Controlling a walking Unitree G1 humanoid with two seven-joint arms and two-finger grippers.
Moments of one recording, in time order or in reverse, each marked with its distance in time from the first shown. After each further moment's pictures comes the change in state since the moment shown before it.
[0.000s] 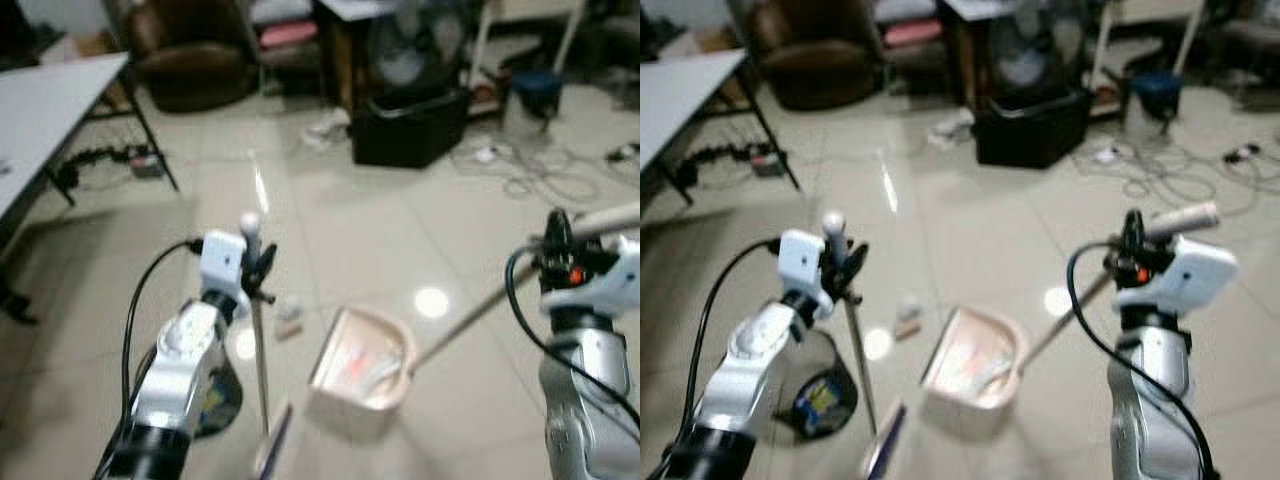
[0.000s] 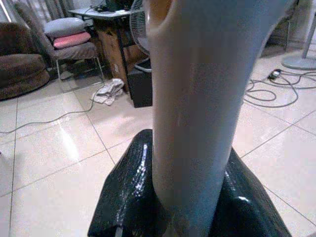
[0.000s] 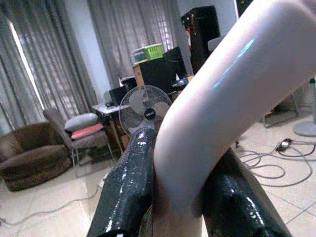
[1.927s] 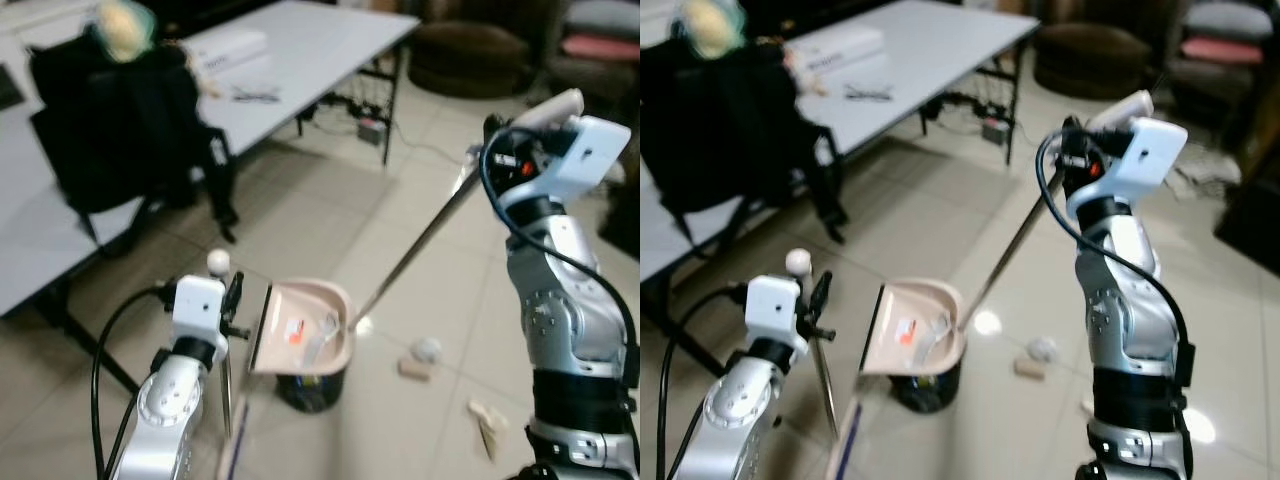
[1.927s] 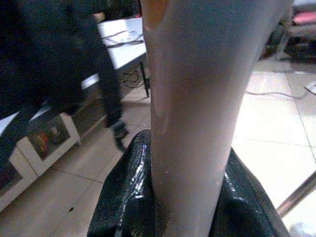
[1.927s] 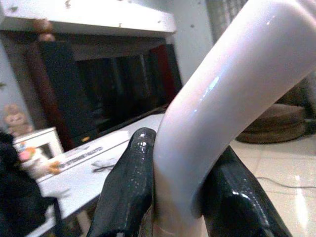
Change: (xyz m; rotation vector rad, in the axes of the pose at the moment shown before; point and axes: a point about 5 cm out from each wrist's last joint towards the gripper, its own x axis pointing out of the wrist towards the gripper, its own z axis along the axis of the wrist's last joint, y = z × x) left arm -0.053 0.003 -0.019 0.121 0.001 0.233; right arm 0.077 0.070 0.035 0.188 0.033 0.269
